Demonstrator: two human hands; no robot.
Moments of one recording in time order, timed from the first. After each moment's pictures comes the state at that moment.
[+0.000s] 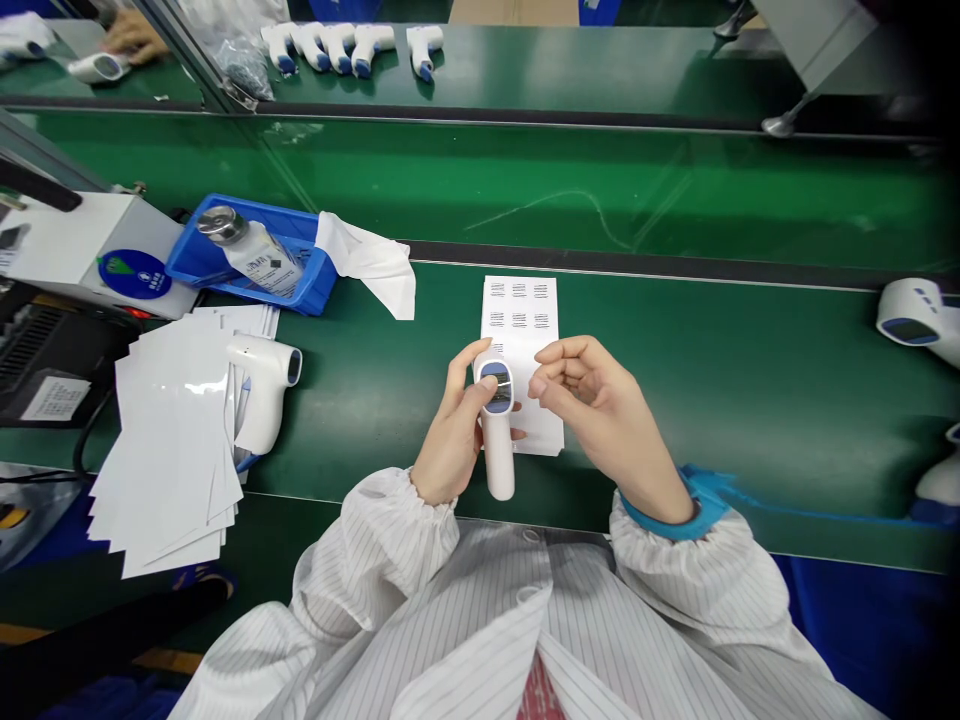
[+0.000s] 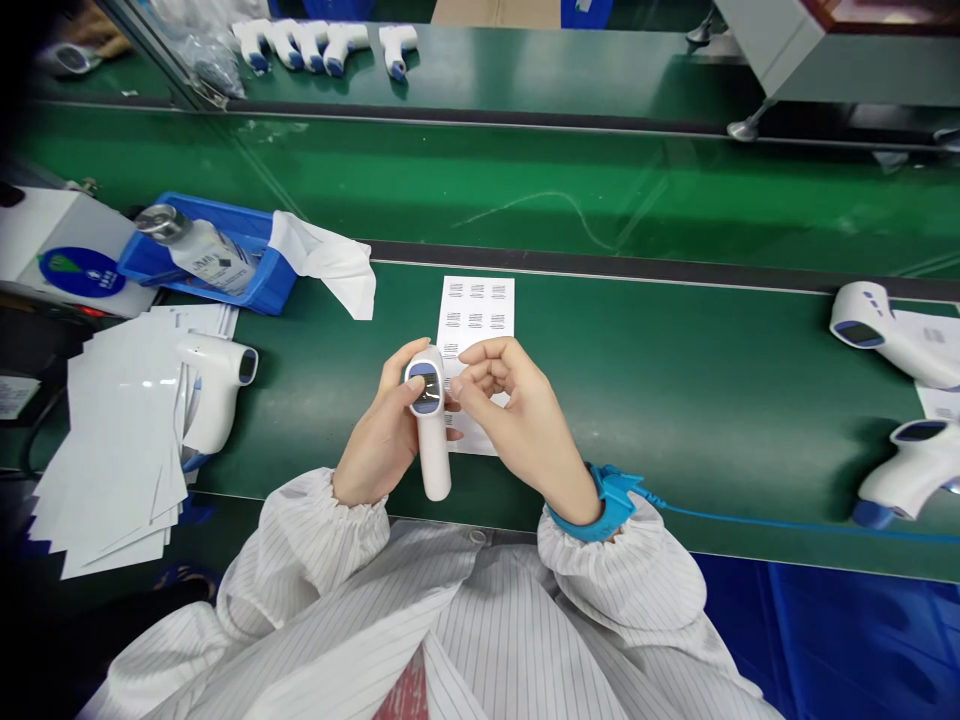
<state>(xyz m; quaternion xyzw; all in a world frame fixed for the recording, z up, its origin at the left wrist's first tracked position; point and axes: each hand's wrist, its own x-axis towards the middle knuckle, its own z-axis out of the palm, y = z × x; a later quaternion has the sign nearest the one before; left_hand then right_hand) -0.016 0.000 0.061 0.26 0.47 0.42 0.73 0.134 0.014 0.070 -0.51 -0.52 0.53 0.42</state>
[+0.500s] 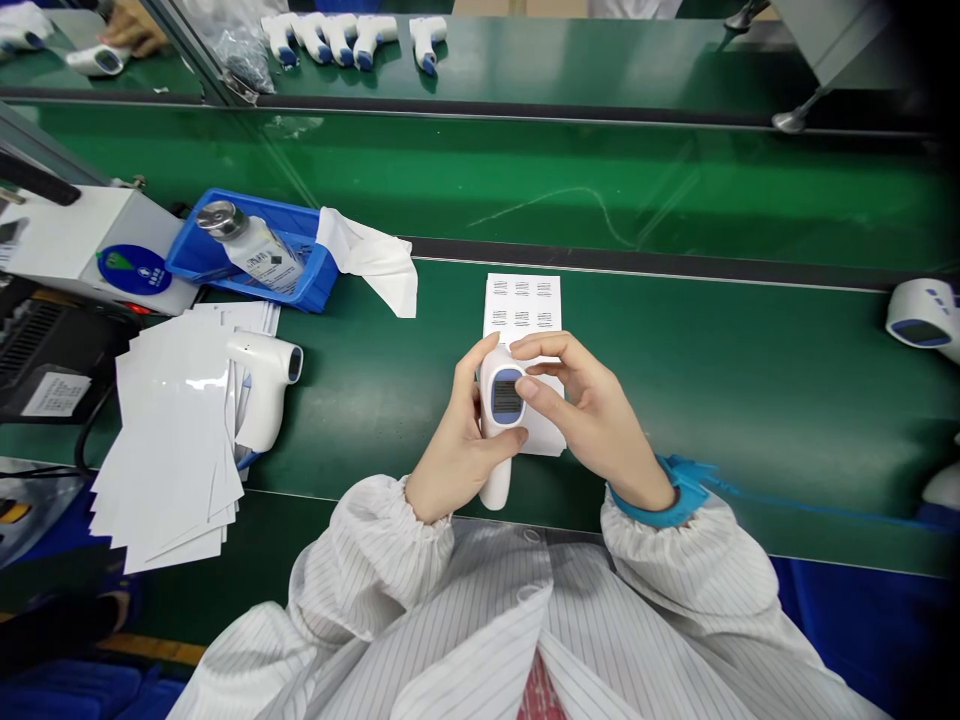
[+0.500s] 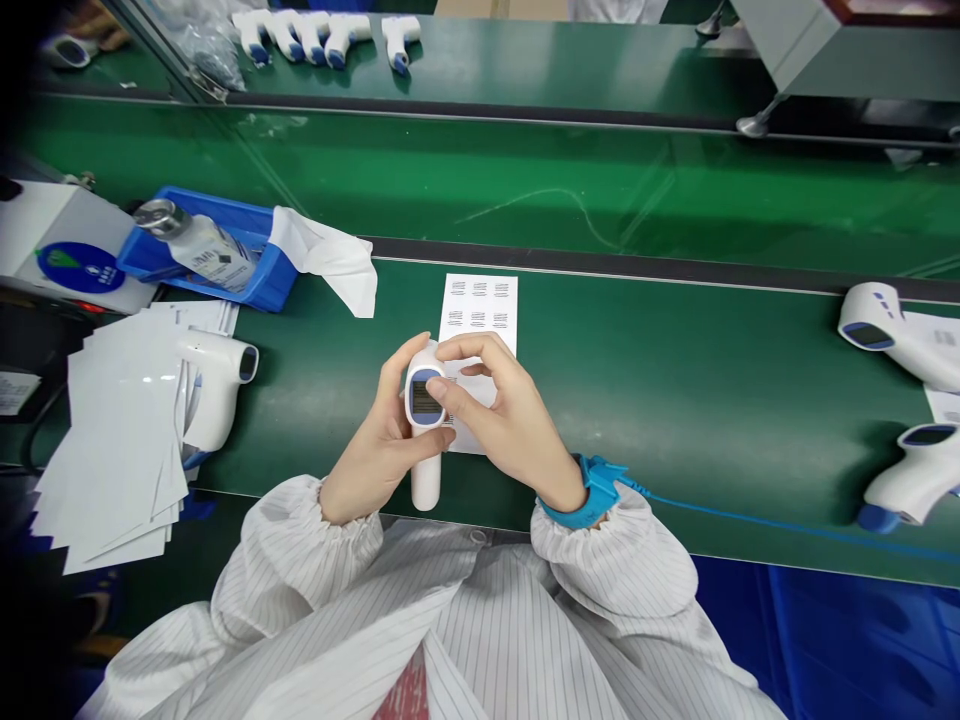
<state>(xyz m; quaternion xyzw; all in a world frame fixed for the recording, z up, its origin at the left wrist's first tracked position) -0.020 -0.007 0.067 0.38 0.46 0.39 0.70 0.127 0.020 0.066 -0.44 -0.62 0.49 0.43</state>
